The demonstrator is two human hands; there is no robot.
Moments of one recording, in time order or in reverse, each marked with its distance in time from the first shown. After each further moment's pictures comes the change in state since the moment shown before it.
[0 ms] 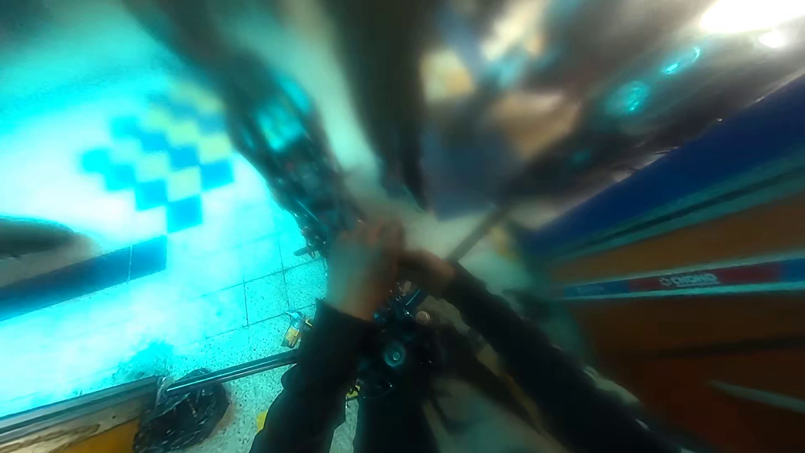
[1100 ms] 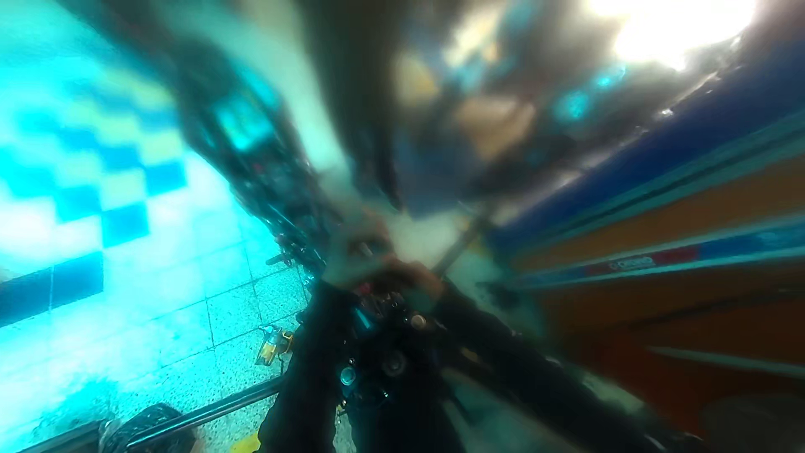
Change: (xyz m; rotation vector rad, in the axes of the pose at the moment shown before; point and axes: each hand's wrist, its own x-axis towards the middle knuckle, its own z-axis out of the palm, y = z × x) left_hand 0.031 -0.070 0.071 -1.208 0.217 0.362; right_hand 0.001 -0.001 0.034 -0.102 0.222 0.129
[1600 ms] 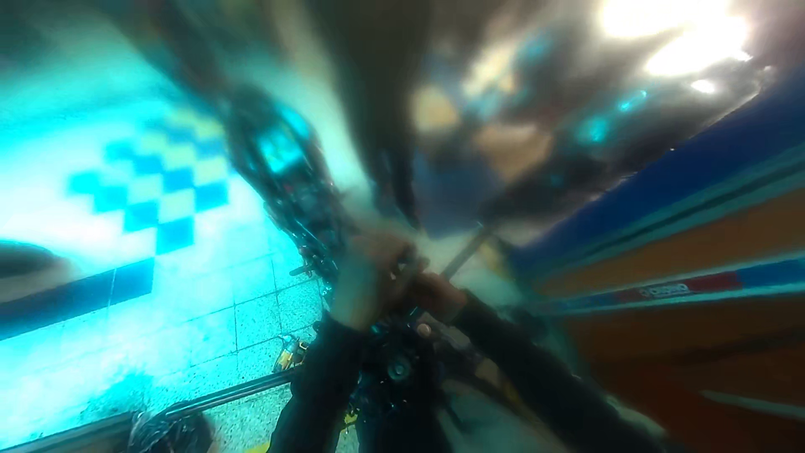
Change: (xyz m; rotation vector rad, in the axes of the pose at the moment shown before) left_hand 0.006 0.098 0.026 0.771 -0.060 -0.132; right_hand -0.022 -0.023 -0.026 0.070 -0.111 -0.133
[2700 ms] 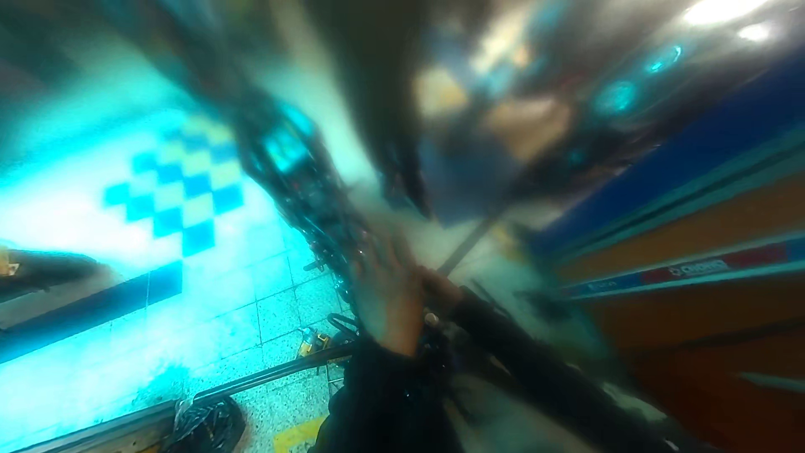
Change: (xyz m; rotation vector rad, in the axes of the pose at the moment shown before) left_hand -0.015 0.084 0.016 0.663 -0.252 -0.365; right_hand -0.012 0.026 0.015 0.055 0.081 -0.082
